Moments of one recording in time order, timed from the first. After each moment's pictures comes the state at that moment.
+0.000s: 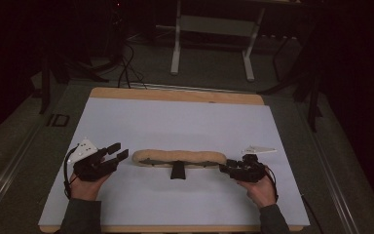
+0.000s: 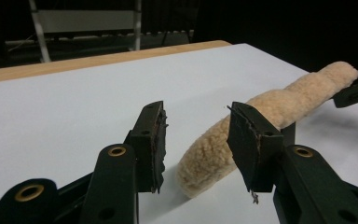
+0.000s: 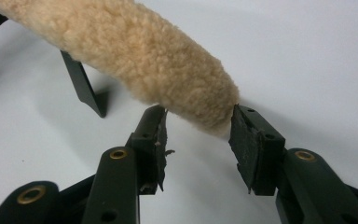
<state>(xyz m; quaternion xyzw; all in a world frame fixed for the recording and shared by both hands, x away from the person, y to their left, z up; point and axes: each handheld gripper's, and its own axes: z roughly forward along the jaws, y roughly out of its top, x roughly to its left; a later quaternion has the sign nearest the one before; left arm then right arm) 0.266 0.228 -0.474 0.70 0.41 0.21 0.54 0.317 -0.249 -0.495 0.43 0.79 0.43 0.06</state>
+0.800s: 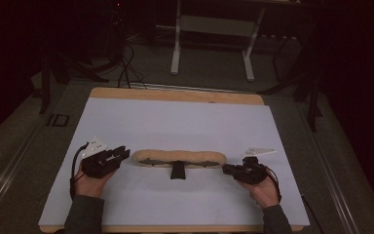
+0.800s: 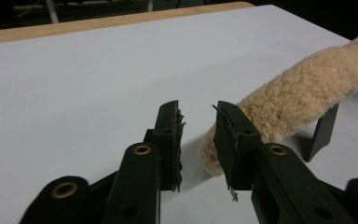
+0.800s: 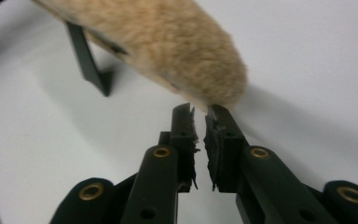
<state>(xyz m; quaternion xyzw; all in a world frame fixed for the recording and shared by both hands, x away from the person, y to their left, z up) 0.285 0.220 -0.492 0.73 0.43 0.20 0.49 0.314 -0.253 -0.498 0.40 0.81 0.42 0.05</state>
